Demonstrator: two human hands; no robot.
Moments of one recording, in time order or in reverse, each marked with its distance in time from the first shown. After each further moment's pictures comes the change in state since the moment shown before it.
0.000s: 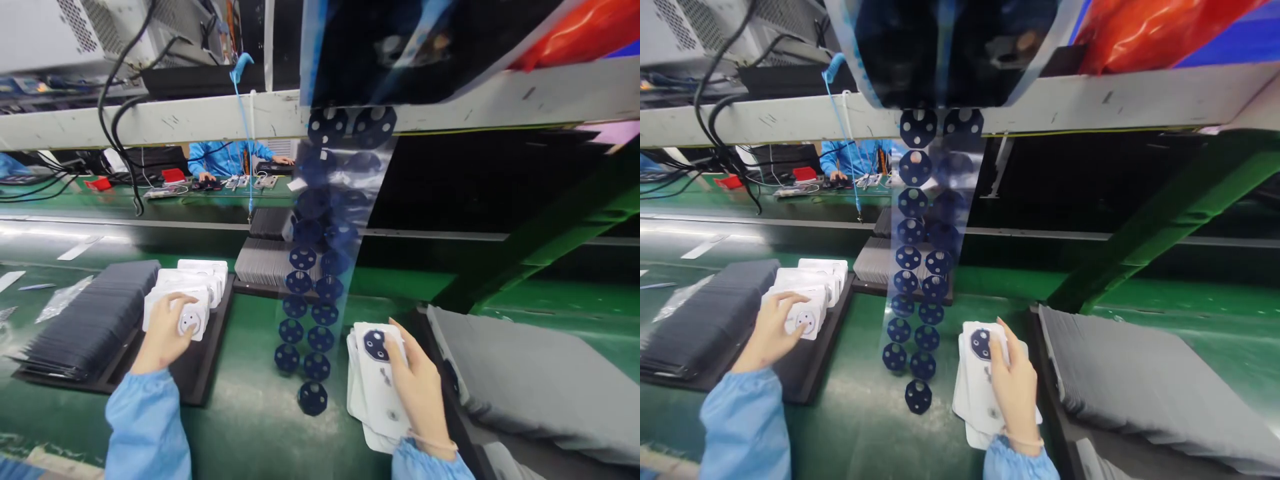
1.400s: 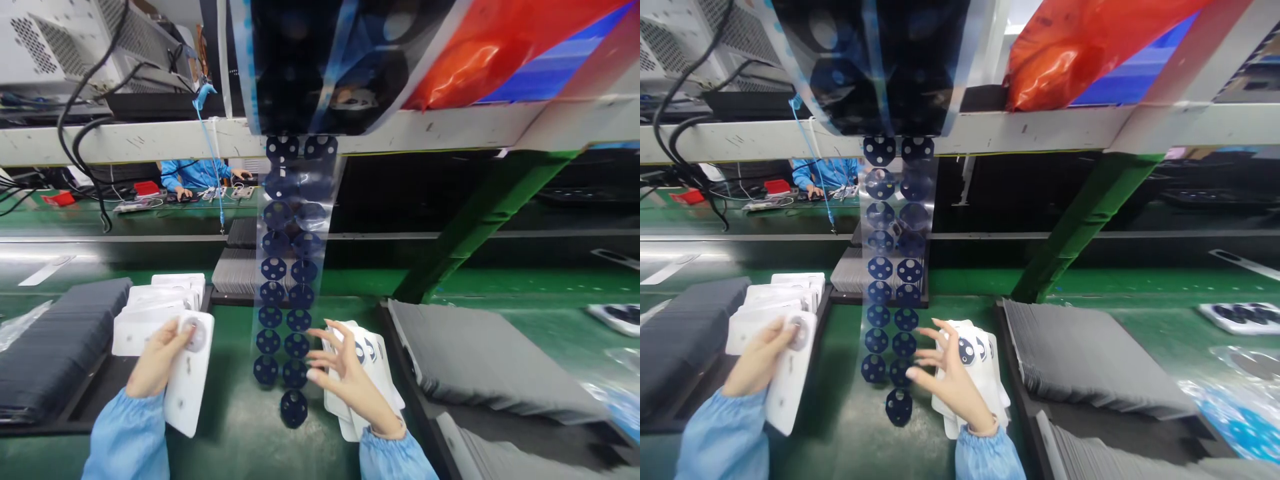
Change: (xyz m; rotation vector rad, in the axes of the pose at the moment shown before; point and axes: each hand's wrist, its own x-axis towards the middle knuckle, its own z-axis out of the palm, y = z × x) left_hand 0.000 0.065 -0.002 -1.288 -0.103 -0.531; right_hand -0.027 -0.036 0.007 0.507 -0.624 -0.097
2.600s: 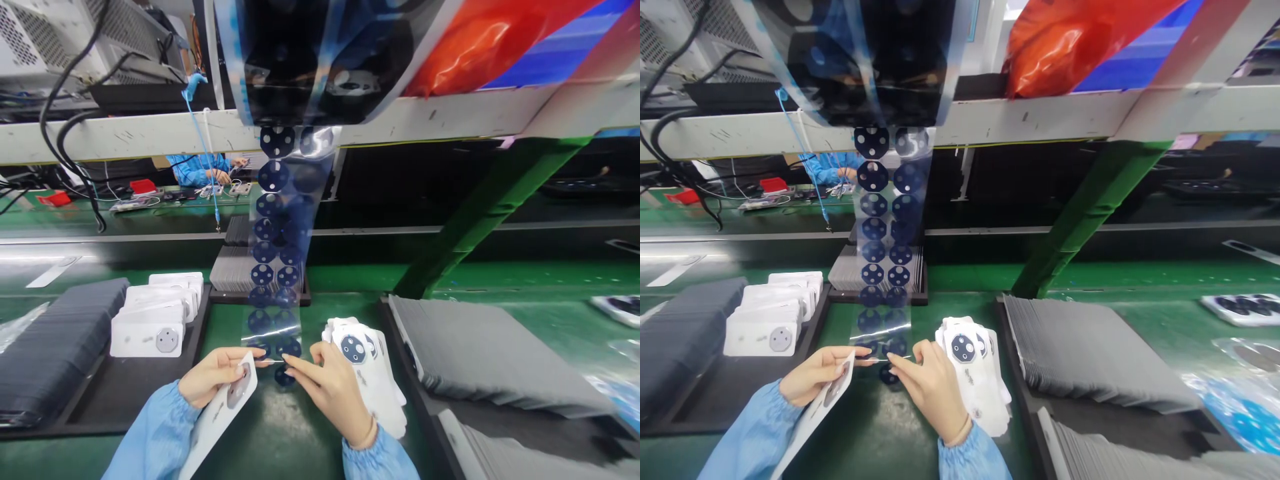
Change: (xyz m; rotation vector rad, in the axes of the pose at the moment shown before) left_hand -0.012 -0.030 0.054 -0.359 -0.733 -0.500; right_hand 0.000 0.010 0.026 -0.879 0.184 -0.669
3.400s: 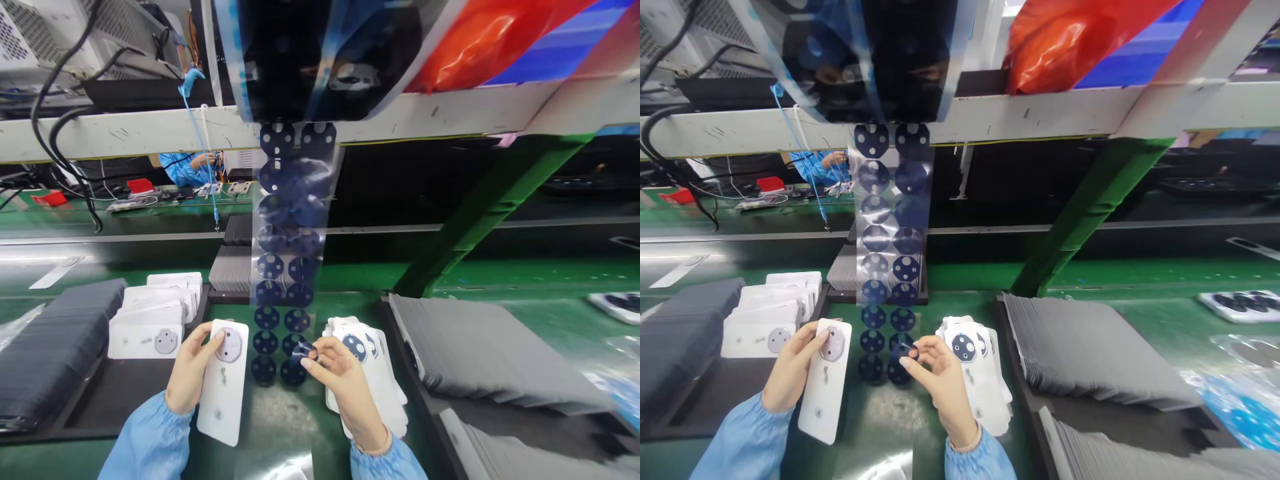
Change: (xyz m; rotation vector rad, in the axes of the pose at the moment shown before) left_hand -0.012 0.015 0.013 0.297 0.634 0.424; right_hand 0.004 -0.006 -0.001 1.115 0.126 0.855
